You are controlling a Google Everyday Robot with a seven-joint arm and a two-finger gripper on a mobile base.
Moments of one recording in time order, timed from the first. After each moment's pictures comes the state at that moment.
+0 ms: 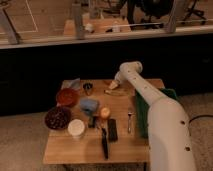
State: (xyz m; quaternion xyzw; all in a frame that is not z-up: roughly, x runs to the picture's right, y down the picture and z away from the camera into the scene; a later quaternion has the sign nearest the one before) arm 0.085 -0.051 1.034 -0.16 -0.10 0.36 0.91
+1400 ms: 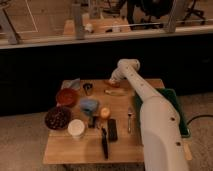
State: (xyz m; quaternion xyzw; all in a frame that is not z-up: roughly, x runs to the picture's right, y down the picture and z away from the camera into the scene) arm 0.060 -0.063 1.032 -0.18 -0.13 0.33 0.92
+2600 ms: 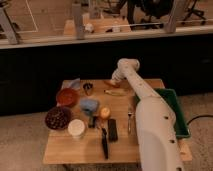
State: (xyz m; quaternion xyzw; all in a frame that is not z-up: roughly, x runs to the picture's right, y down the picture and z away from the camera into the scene) arm 0.063 -0.048 1.044 -0.21 -0.12 0.31 0.92
